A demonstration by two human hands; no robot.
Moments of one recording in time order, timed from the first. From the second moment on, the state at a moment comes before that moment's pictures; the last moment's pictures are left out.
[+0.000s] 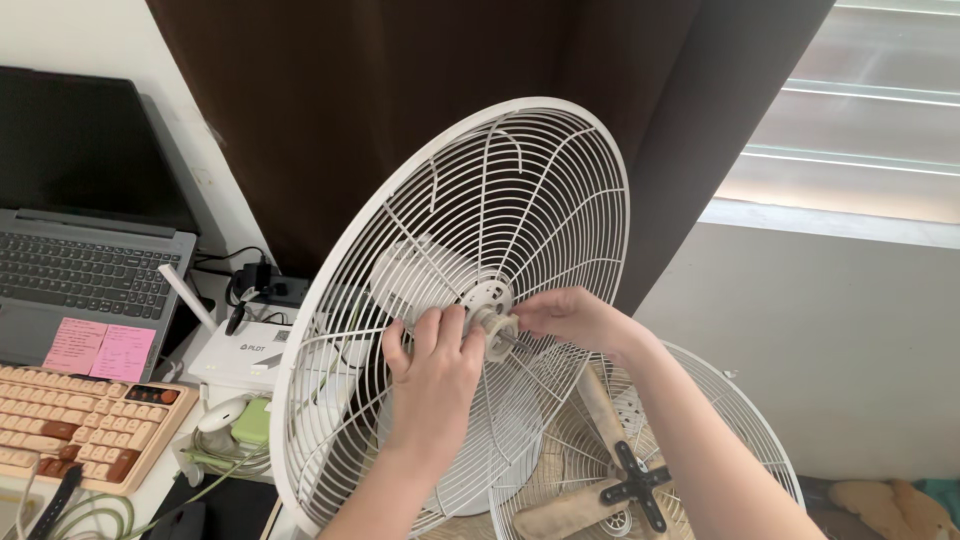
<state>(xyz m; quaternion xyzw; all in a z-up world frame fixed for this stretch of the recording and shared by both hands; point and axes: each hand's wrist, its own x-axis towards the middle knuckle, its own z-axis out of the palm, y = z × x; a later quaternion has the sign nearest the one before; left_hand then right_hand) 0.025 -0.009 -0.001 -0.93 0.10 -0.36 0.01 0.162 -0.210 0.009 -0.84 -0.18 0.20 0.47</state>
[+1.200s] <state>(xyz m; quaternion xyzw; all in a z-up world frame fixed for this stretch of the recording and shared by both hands) -0.020 -0.067 -0.053 -0.88 0.21 -0.42 -0.12 0.069 -0.298 -0.025 -0.74 -0.17 0.27 0.59</state>
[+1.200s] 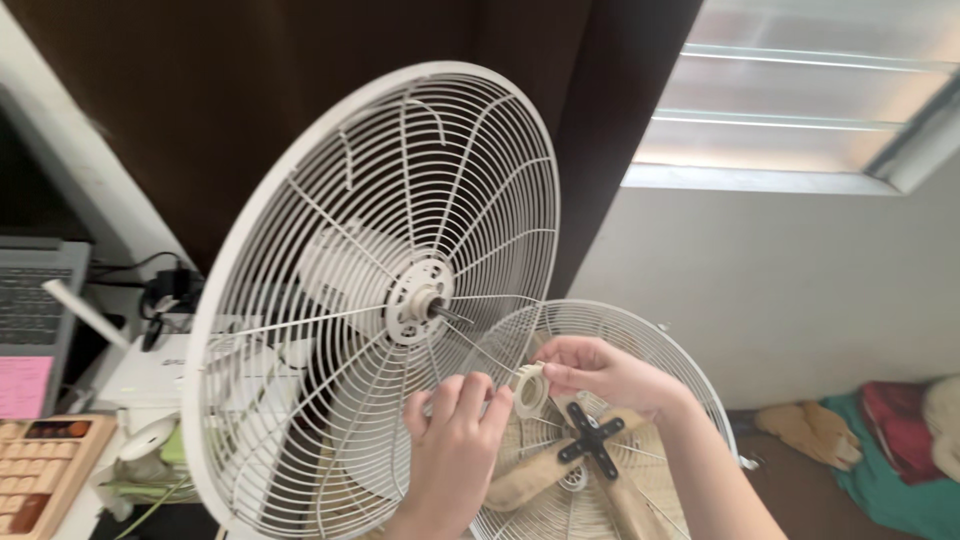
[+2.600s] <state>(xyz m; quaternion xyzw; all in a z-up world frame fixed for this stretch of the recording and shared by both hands) 0.027 -0.155 -0.208 -0.93 0.23 0.02 -0.27 0.045 -0.400 -0.288 -0.73 0.27 0.12 0.61</state>
